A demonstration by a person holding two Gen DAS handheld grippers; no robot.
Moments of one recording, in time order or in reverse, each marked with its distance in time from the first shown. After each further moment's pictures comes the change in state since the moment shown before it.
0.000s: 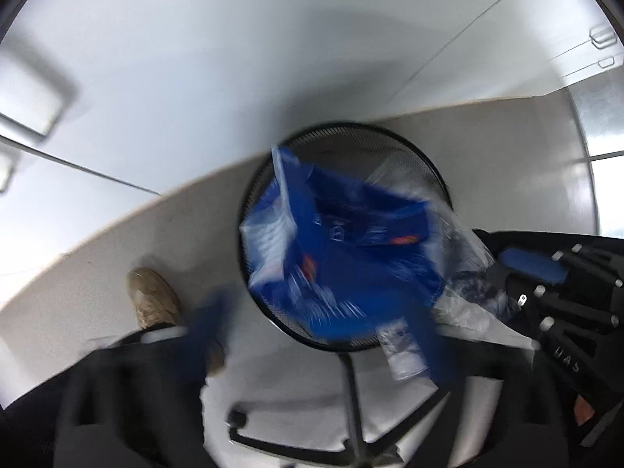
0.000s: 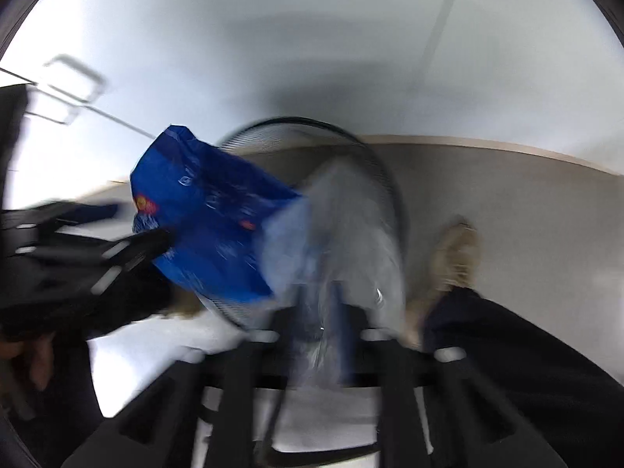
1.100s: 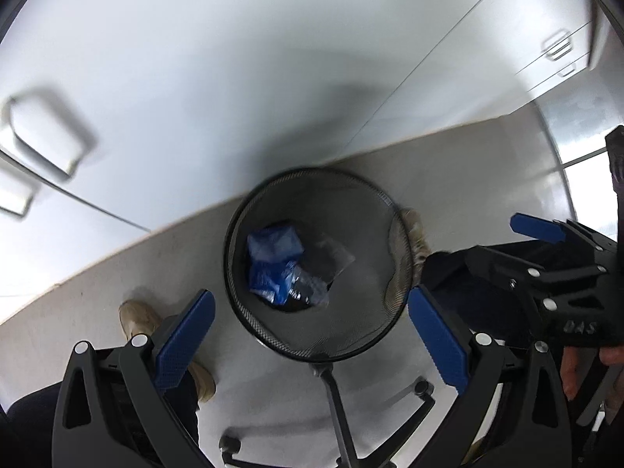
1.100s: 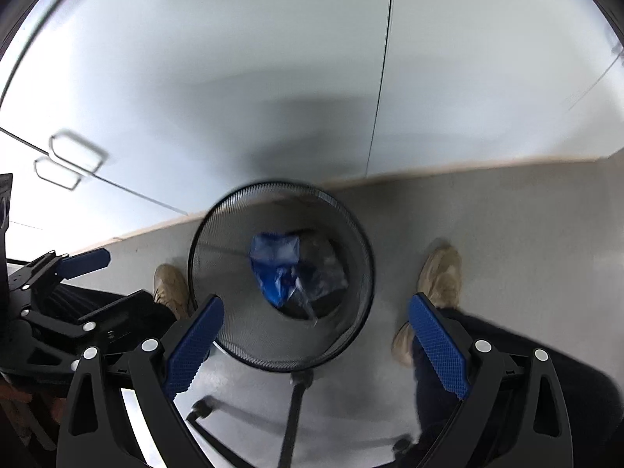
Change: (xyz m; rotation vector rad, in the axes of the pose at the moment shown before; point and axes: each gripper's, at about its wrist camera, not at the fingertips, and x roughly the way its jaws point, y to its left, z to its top) left arm -0.054 0.001 -0.012 0.048 -0.143 -0.106; right arm -0.059 -0.019 0.004 0.094 -0.195 0.034
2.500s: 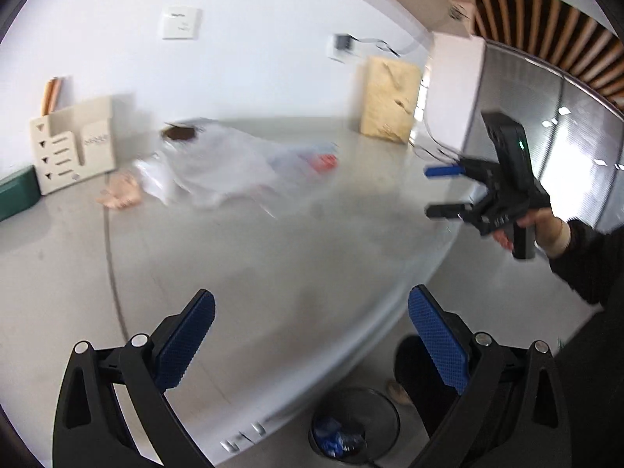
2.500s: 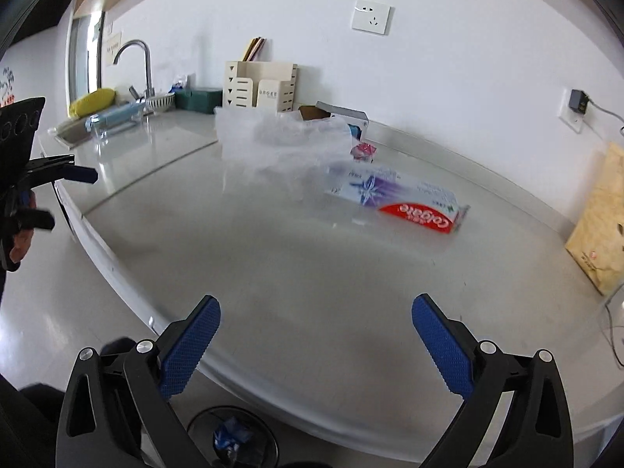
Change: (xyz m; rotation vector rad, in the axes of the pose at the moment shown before) left arm -0.437 0.018 0.092 0.317 -0.743 -0.035; right arm -0.376 0.068 0.191 -0.630 -0.679 0.086
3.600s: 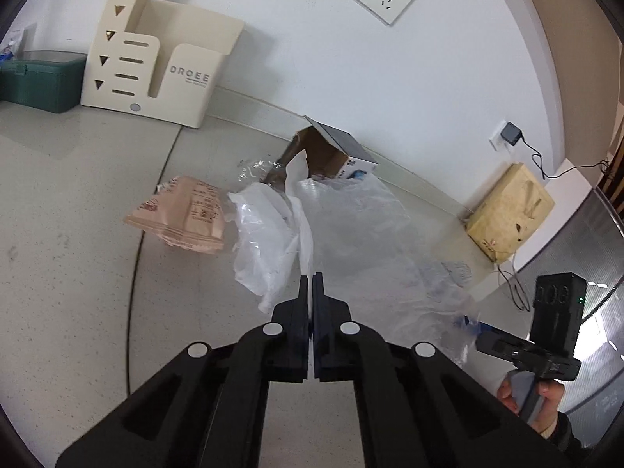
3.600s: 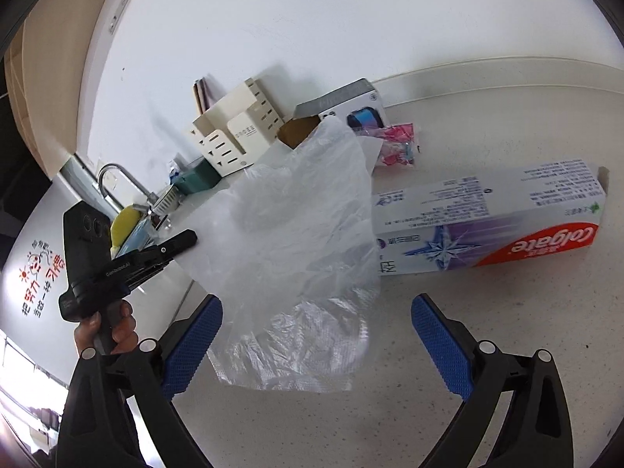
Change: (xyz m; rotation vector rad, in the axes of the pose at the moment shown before) left arm 0.126 0.171 0.093 -0.572 -0.001 0.121; right arm 0.159 -0.061 0.097 0.500 0.072 0.402
